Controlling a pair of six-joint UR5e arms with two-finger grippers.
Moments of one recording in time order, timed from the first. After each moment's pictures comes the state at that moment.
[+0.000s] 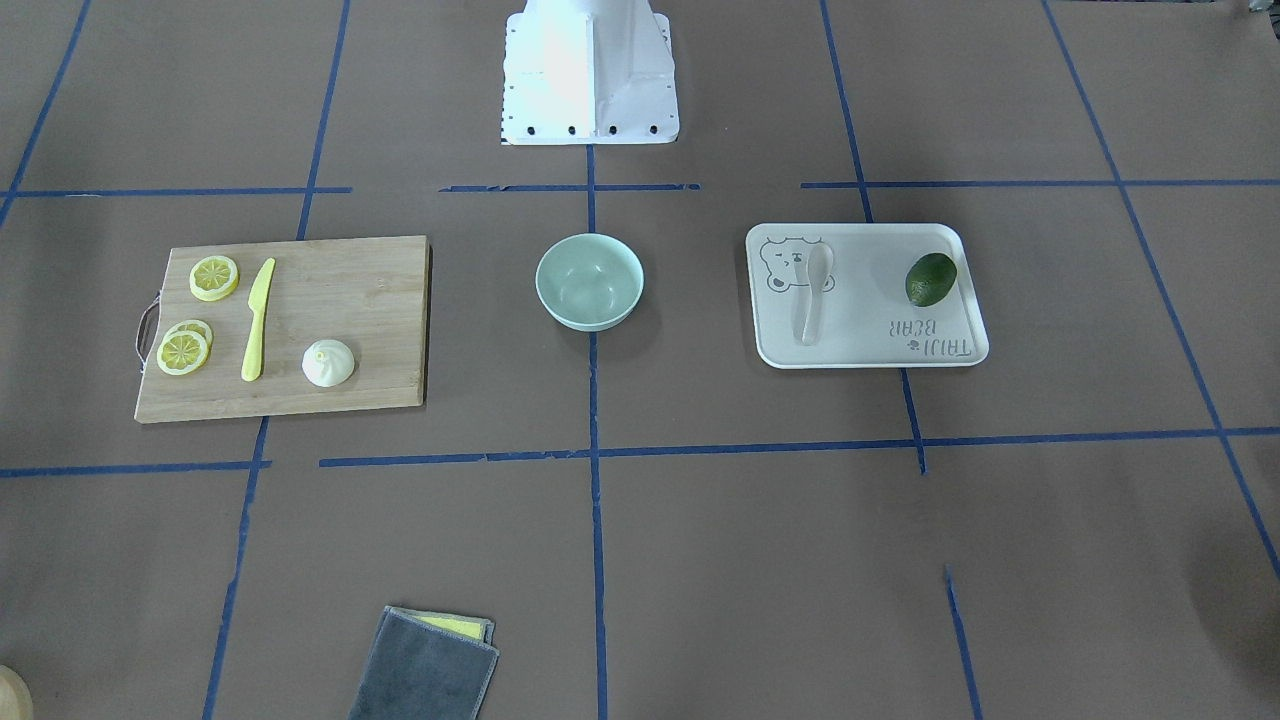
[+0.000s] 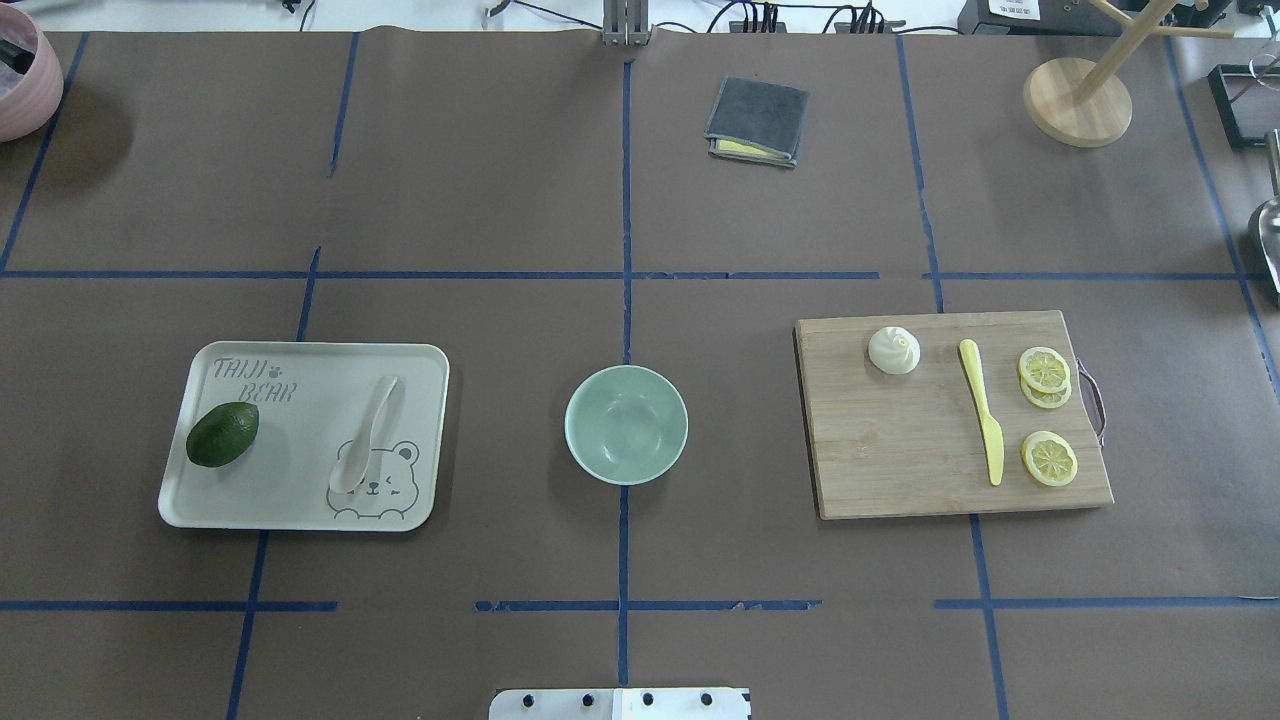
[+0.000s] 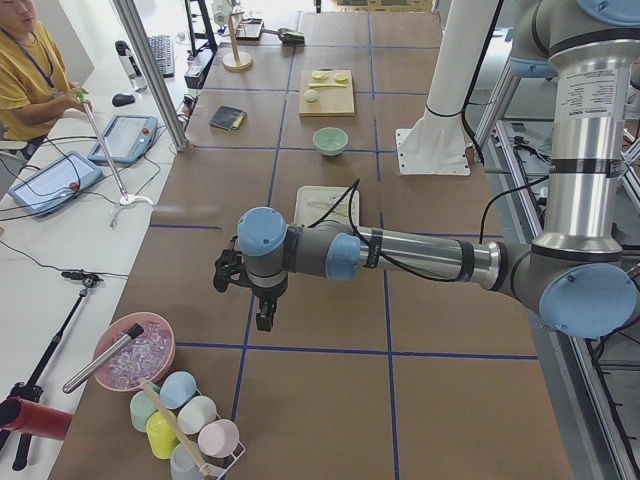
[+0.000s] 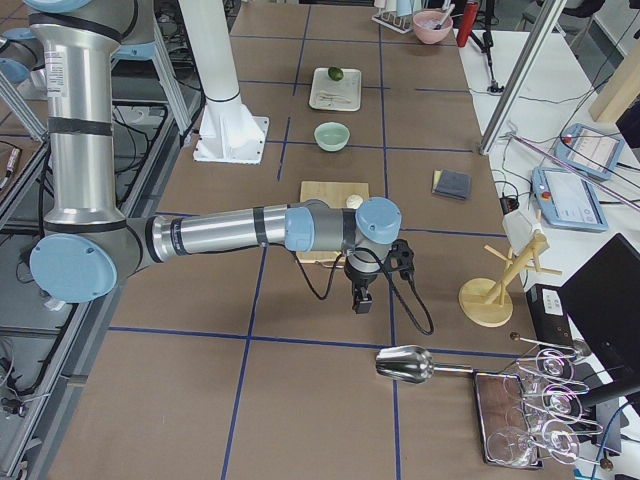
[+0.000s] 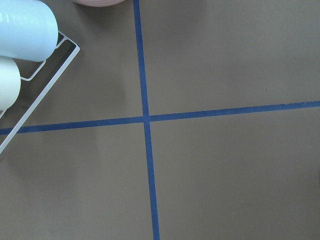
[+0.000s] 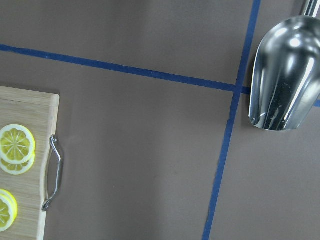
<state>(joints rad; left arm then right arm) -1.55 -1.55 -1.71 -1.59 -2.40 -0.03 1.48 -1.59 1.76 -1.72 2.38 -0.10</state>
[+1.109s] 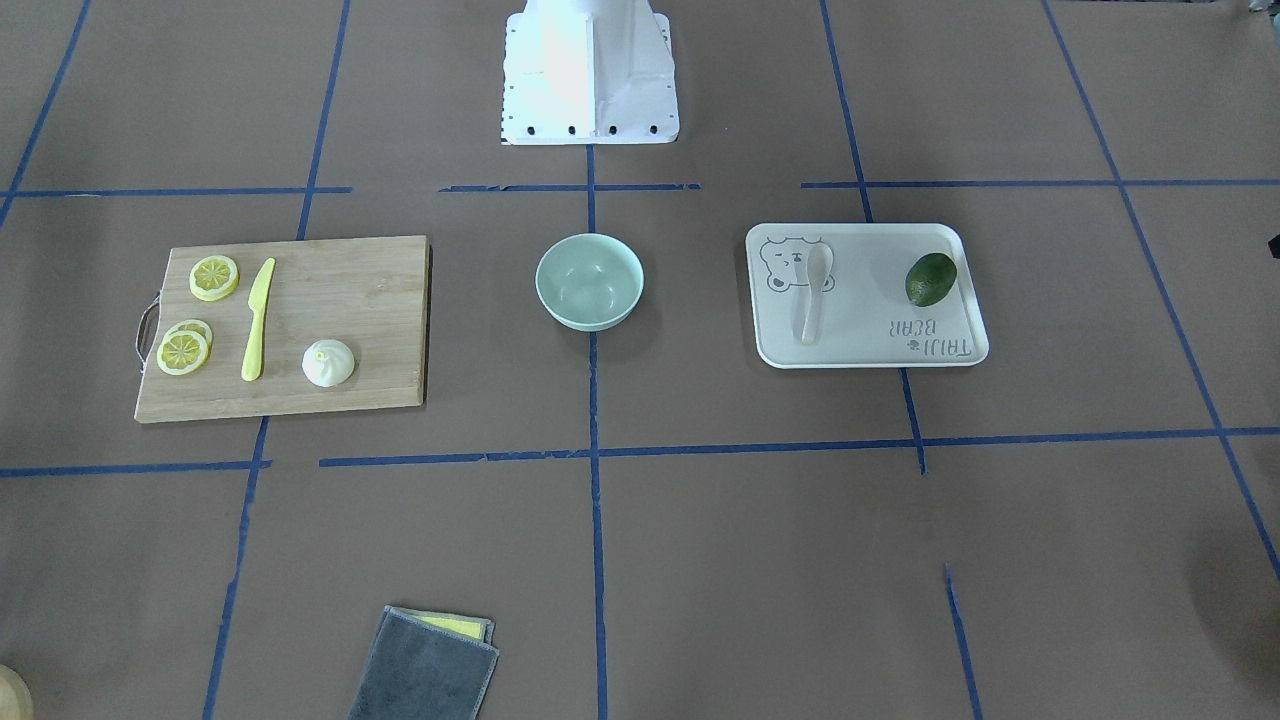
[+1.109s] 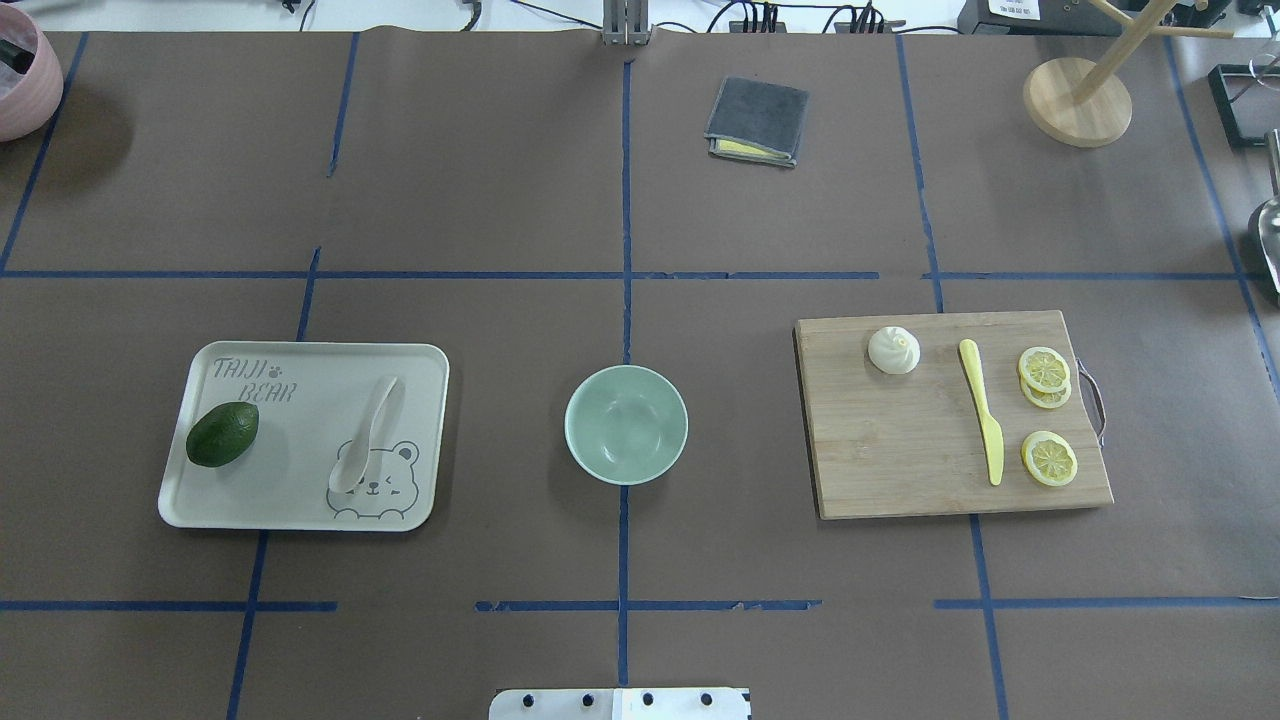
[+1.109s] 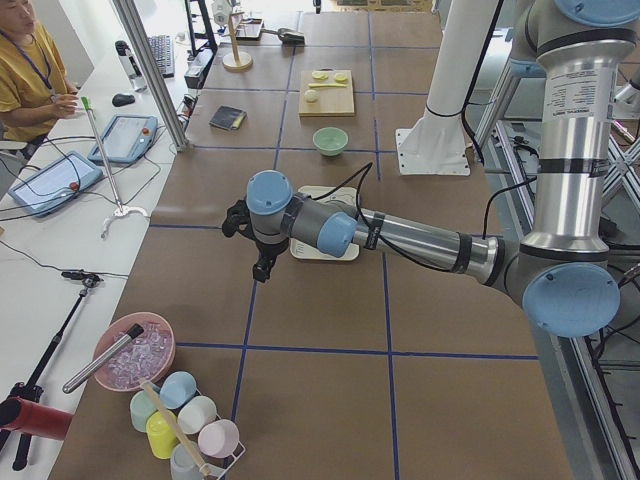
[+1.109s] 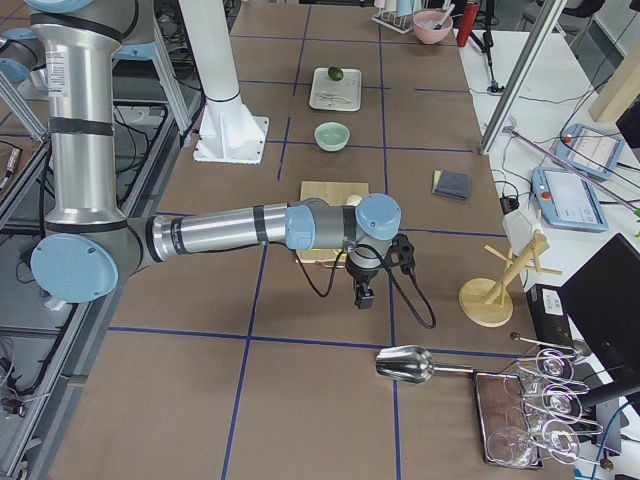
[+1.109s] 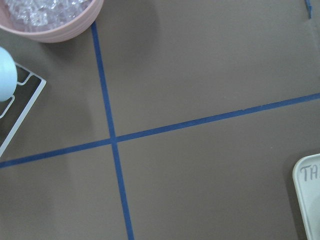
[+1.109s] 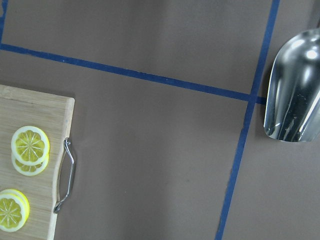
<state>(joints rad) -1.37 -1.56 -1.80 -1.82 -2.55 -0.06 1.46 -1.60 1.76 -1.66 2.42 -0.10</state>
